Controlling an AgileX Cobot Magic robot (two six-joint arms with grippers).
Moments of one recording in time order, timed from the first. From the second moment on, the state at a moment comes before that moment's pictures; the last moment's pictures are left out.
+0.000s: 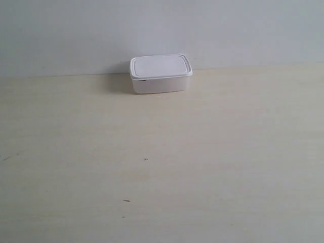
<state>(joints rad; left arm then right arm) -0.16 0.75 -0.62 -0.23 -0.15 0.21 0.18 0.75 -0.82 0.36 0.49 -0.26</state>
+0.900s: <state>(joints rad) -0.16 0.15 -0.31 -0.31 0.10 0.18 0.18 0.35 -0.43 0.37 0.32 -0.22</state>
